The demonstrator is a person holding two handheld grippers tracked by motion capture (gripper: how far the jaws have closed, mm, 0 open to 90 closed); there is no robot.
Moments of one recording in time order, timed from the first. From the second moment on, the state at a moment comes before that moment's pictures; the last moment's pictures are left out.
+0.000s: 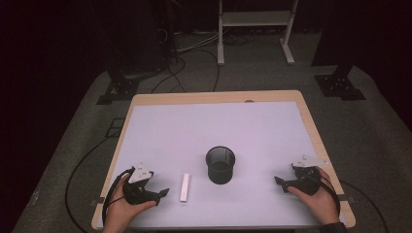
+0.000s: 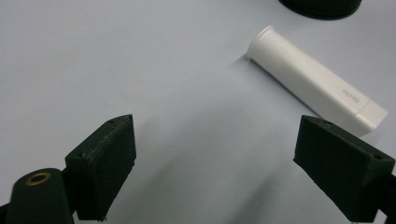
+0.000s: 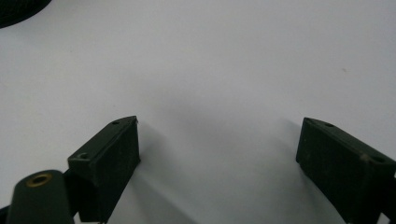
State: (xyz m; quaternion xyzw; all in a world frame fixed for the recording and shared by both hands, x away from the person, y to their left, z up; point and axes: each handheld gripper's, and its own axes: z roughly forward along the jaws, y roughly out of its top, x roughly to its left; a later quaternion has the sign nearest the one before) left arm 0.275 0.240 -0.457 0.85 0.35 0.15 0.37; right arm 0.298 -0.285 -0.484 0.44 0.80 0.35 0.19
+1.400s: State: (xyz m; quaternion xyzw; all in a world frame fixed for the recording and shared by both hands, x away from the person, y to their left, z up) left arm 0.313 0.156 -0.461 0.87 0.34 0.13 0.34; right arm 0.298 -0.285 -0.484 0.44 0.80 0.35 0.19
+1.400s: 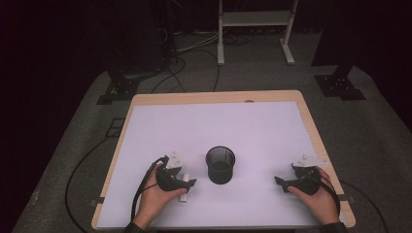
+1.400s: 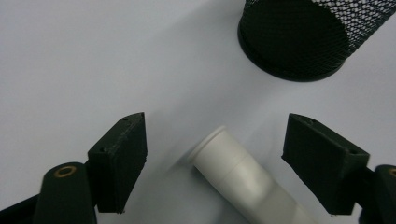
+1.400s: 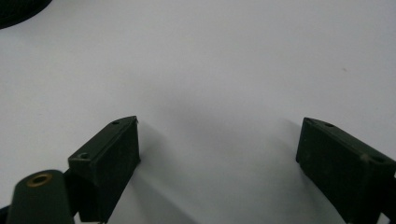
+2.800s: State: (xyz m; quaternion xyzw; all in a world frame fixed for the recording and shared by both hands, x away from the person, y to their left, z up) left arm 0.313 0.157 -0.460 0.87 0.34 0.10 0.34; right arm 0.298 -0.285 -0.484 0.44 0.80 0.35 0.18
